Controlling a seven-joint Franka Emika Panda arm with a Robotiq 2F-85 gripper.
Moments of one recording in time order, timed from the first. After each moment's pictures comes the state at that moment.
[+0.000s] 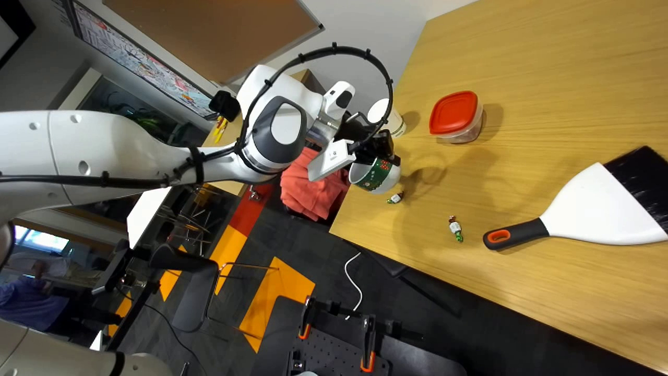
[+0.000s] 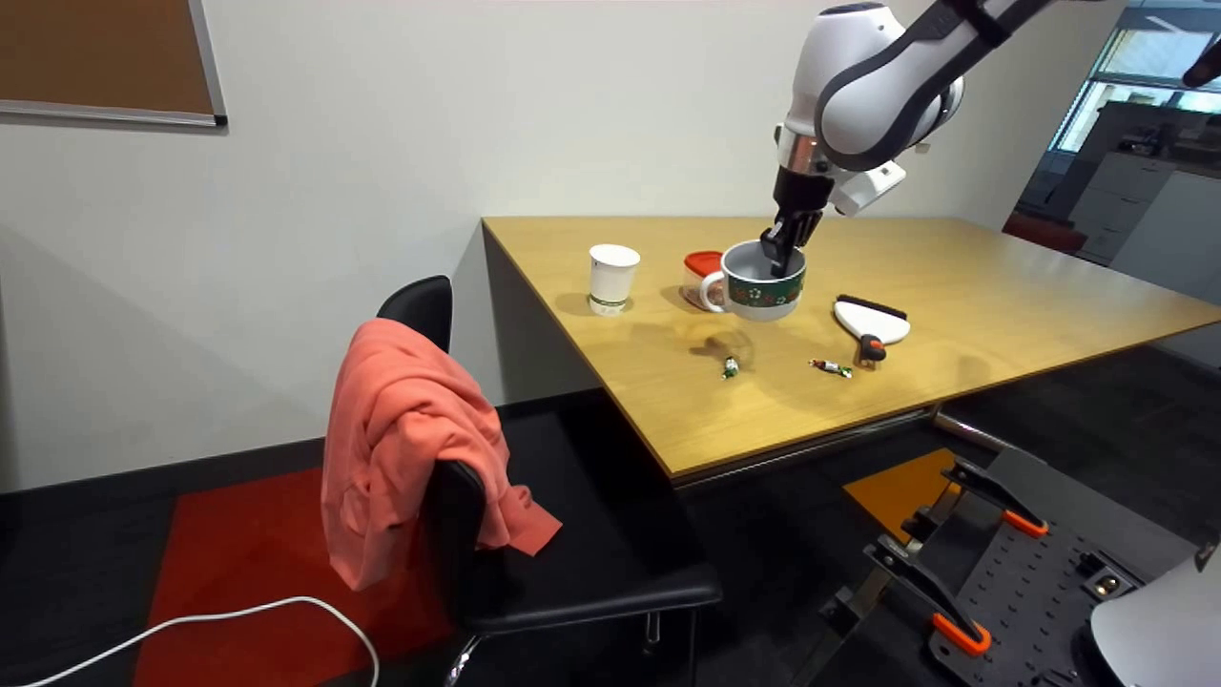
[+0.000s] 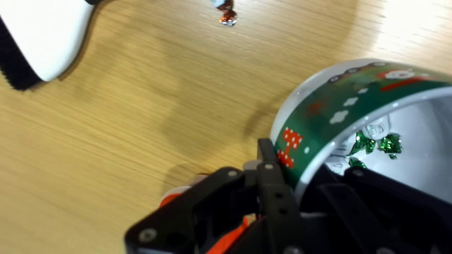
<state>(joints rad) -0.09 0.24 -0.18 -2.25 -0.38 2.60 -0.02</state>
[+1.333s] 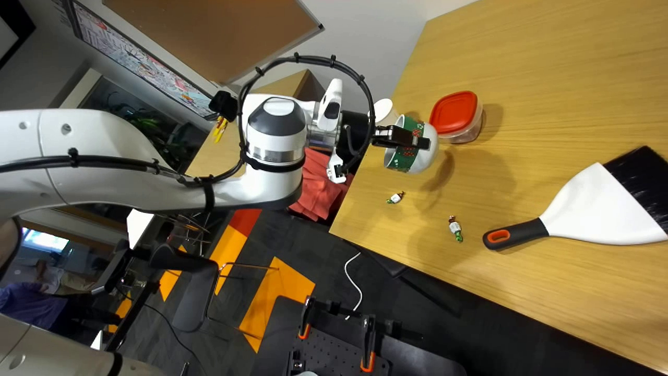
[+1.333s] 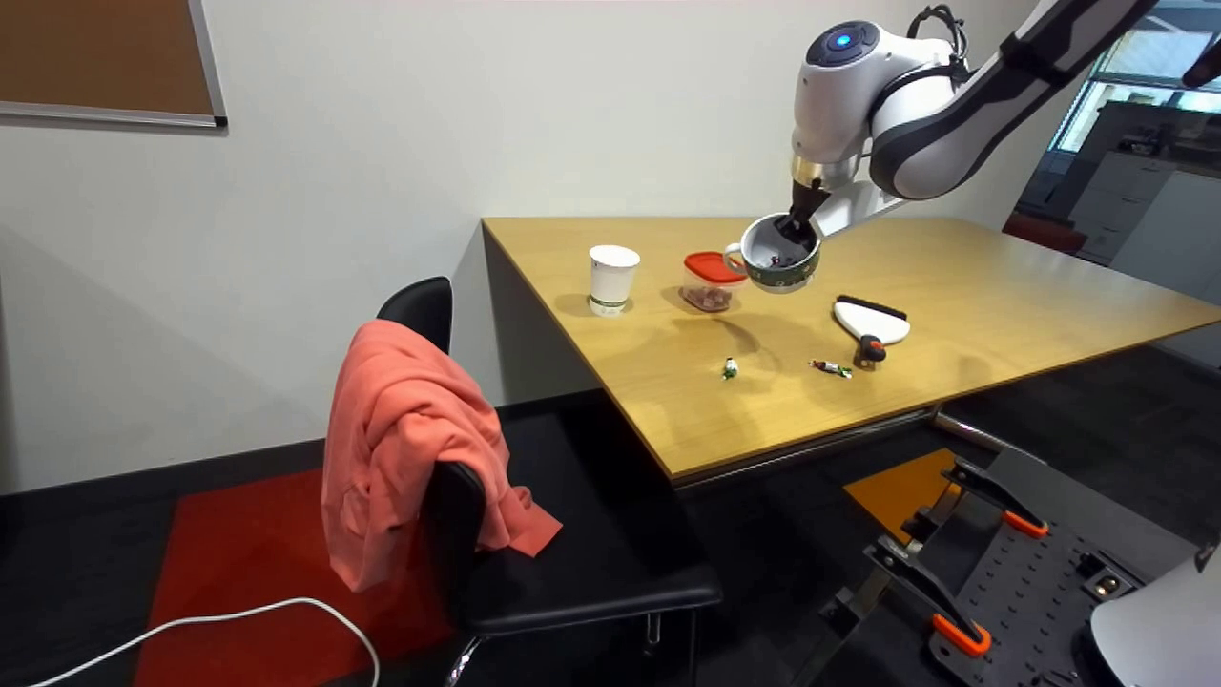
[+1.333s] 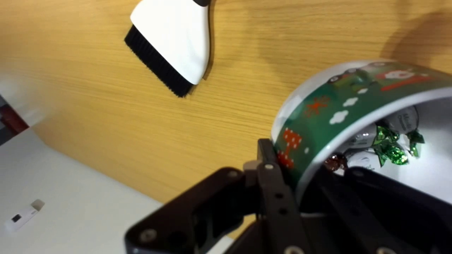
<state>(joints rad) 0.09 0.25 -0.41 -2.24 -1.13 2.59 1.03</state>
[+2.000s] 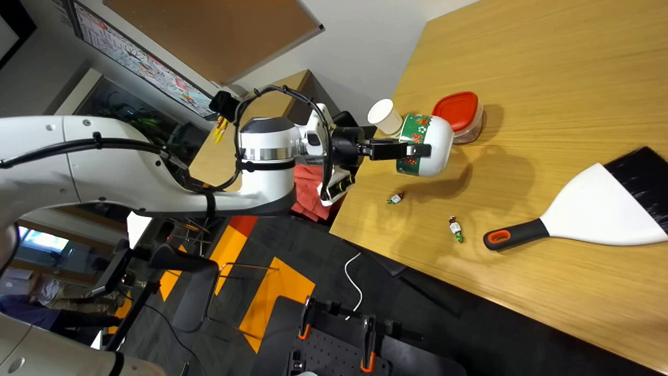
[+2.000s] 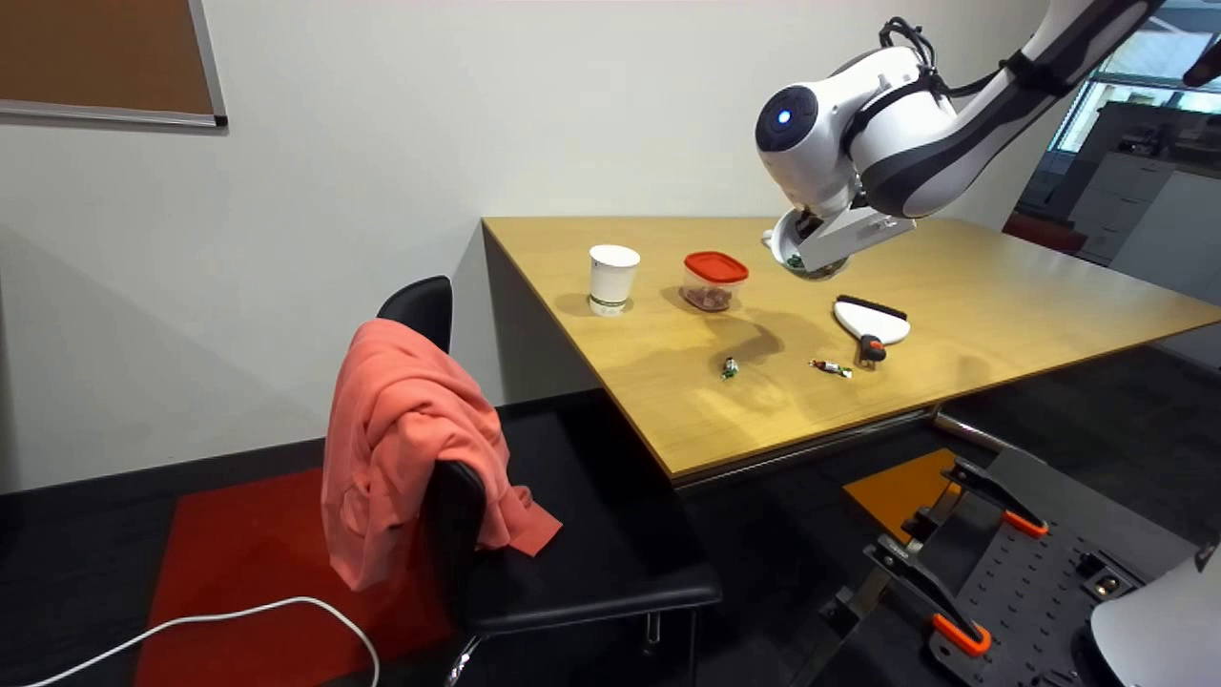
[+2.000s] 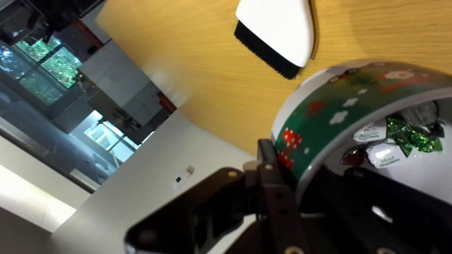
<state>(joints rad) 0.03 0.26 -0.20 -2.27 -1.43 2.11 1.59</state>
